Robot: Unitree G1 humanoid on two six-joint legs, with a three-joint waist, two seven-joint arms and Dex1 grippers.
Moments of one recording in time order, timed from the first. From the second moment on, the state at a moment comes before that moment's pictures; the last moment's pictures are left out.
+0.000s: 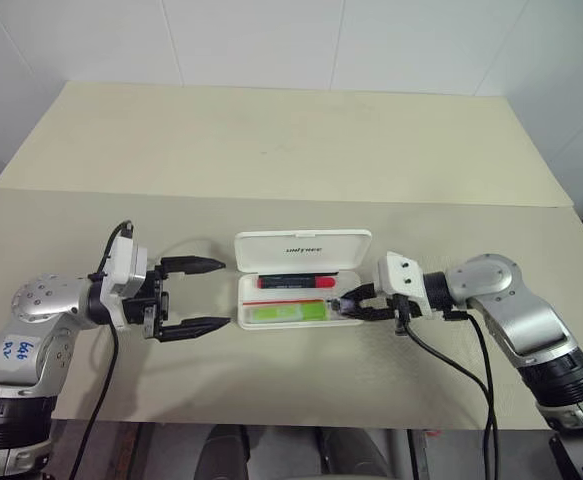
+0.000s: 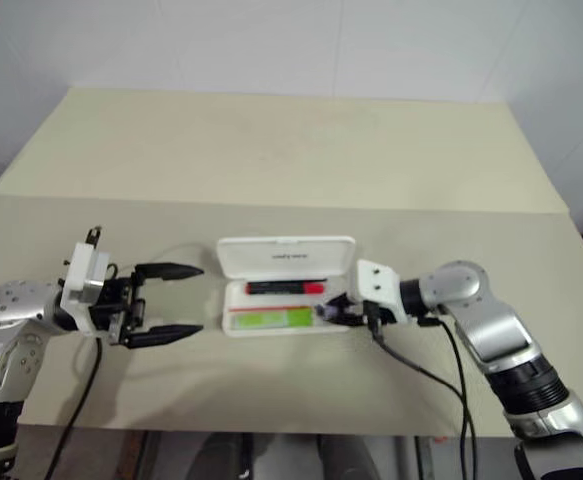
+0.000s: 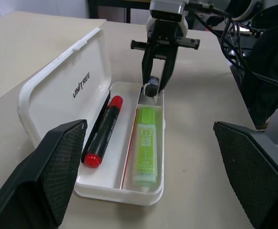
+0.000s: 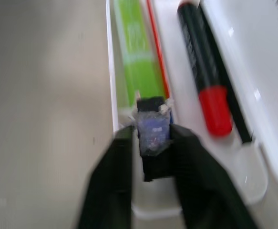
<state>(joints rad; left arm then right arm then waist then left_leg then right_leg) -0.20 0.75 0.20 -0.18 -0.60 0.28 -1.25 -0.46 -0.75 0.25 -0.14 0.20 0.30 1.24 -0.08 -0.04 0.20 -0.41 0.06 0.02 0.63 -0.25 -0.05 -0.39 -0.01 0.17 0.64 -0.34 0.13</state>
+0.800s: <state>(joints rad) -0.32 0.70 0.19 -0.11 -0.57 0.23 -1.17 -0.34 -0.74 -0.01 -0.15 0.61 0.33 1.41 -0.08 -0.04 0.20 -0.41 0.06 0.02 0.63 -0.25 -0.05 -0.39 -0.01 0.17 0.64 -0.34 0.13</state>
